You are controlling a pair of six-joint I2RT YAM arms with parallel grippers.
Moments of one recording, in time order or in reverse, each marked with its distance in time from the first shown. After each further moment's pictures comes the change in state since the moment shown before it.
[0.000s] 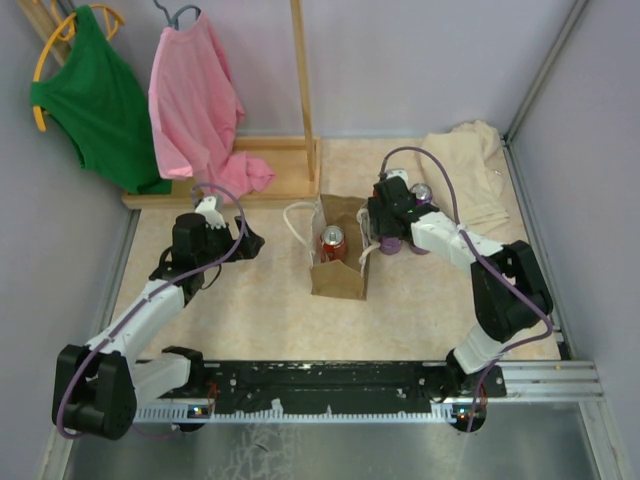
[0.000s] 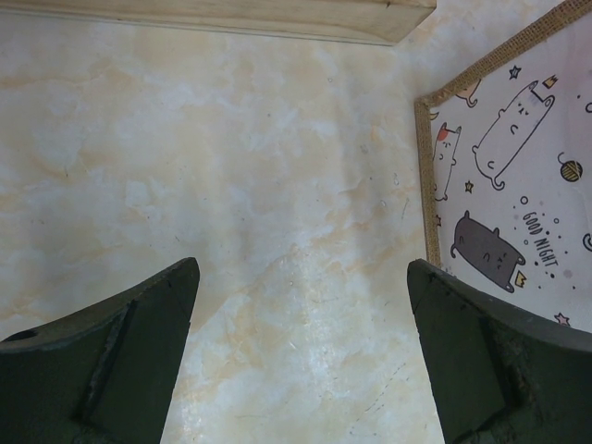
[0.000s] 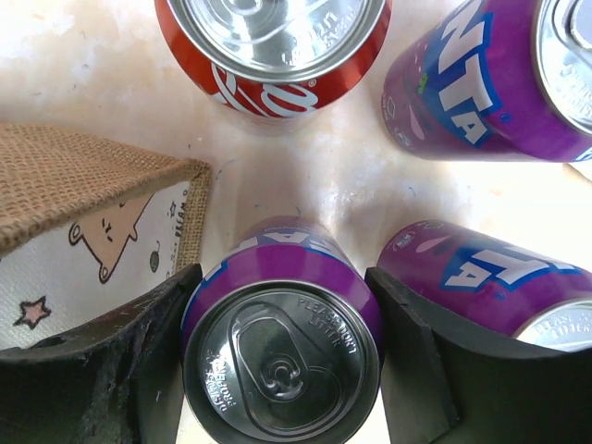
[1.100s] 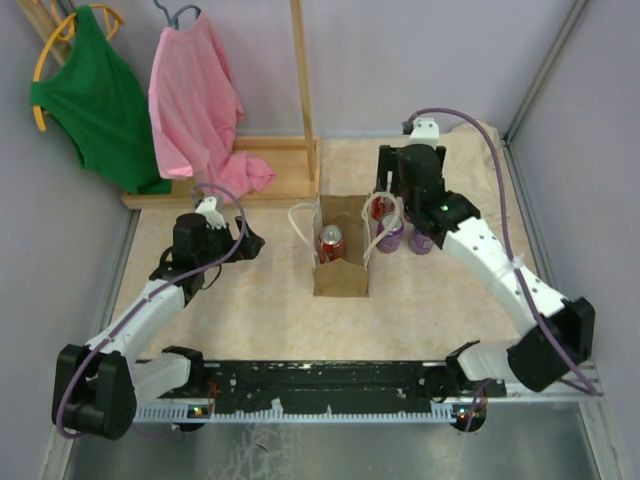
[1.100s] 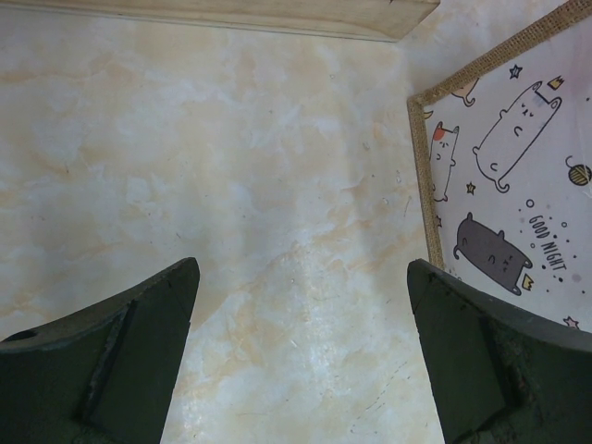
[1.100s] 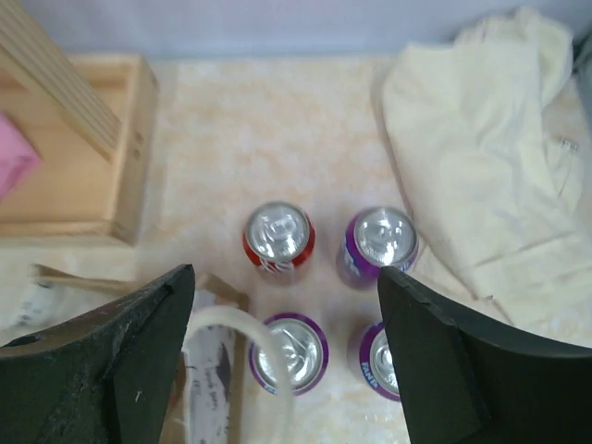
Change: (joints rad) left arm -0.003 0.000 0.000 -0.007 -0.007 0.004; right arm 0.023 -0.241 0.159 0.023 0.152 -0.033
